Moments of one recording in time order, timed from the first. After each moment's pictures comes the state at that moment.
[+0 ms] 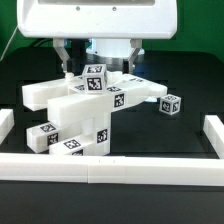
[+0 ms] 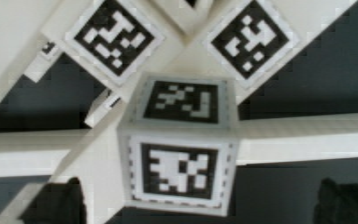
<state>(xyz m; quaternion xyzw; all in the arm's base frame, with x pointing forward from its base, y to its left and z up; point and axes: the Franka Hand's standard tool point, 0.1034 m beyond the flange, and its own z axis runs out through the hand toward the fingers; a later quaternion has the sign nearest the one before) 0.612 -0.052 0.135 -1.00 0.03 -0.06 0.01</state>
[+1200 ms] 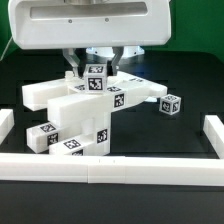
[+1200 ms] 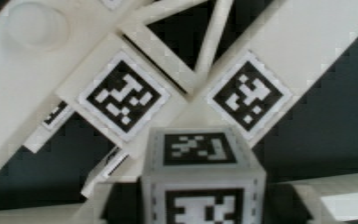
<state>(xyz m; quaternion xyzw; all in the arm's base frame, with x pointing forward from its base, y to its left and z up) 0.602 -0.056 0.126 -1.00 0.04 0.07 0.04</state>
